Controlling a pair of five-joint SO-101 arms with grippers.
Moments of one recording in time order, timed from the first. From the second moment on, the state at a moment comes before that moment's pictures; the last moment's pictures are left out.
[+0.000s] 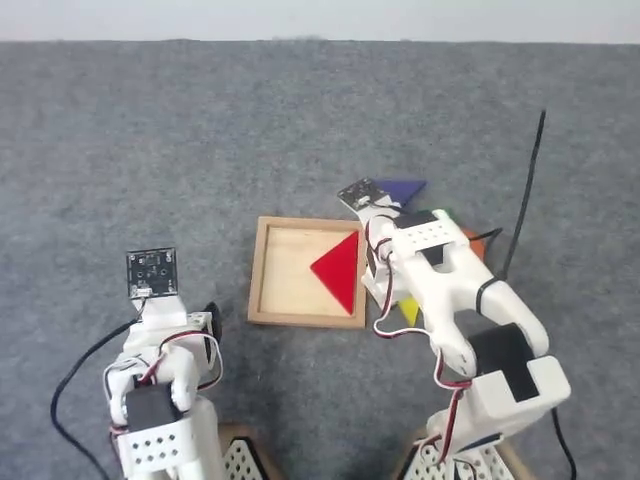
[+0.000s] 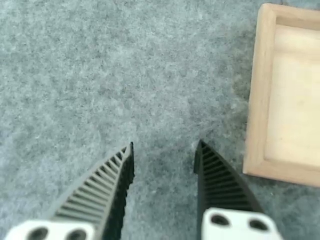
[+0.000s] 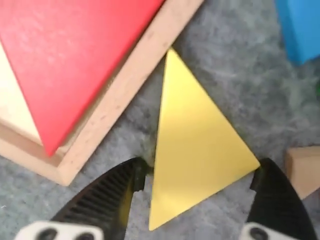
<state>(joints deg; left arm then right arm) -19.4 -102.9 97.0 72.0 -0.4 -20.1 7.9 32.4 56.7 15.4</state>
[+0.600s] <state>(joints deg) -19.4 -102.9 97.0 72.0 -0.4 -19.6 7.9 32.4 54.2 26.4</state>
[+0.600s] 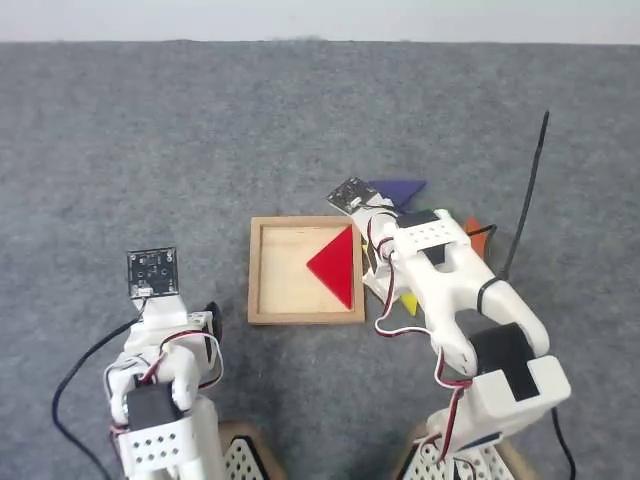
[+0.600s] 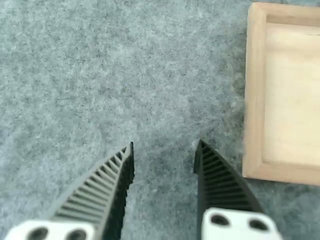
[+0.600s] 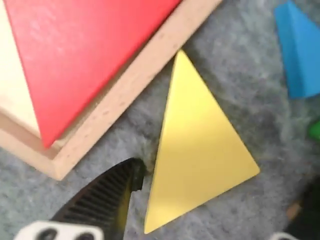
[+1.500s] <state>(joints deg) -19.5 -102.9 97.0 72.0 -0.4 -19.4 7.9 32.2 55.8 26.9</state>
